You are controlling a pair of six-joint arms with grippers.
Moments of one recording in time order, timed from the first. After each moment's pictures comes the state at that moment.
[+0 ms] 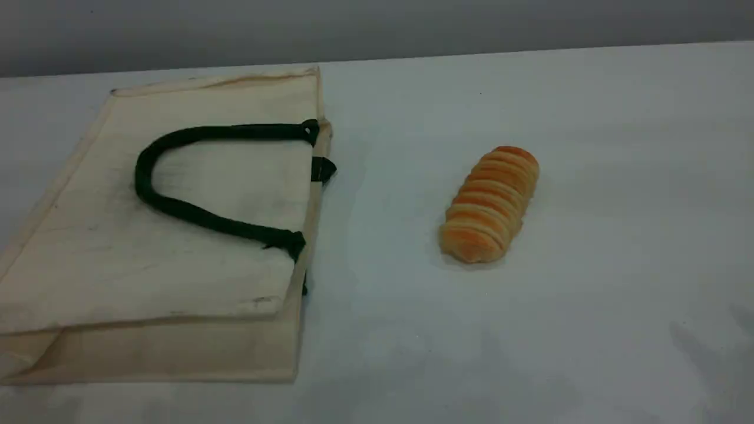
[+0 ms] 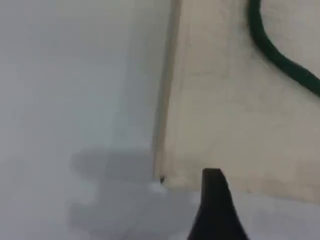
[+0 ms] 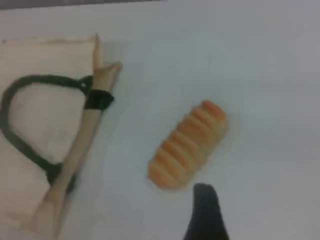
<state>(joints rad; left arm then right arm) 0.00 0.95 -0.63 -0.03 0.72 -0.14 0.04 0.87 -0.54 0.78 0.57 -0.59</state>
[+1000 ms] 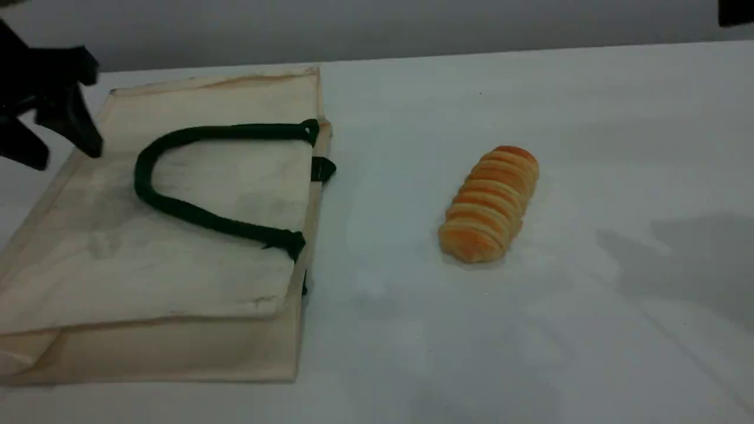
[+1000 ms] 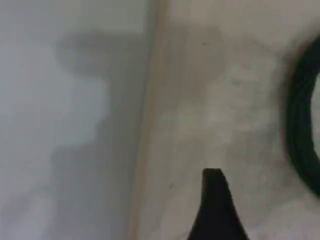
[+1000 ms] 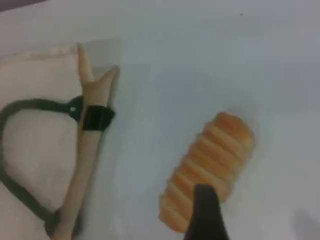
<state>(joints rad) 0.00 1.83 -1.01 -0.24 0.48 0.07 0.04 1.40 -0.72 1.18 0.49 -0.93</state>
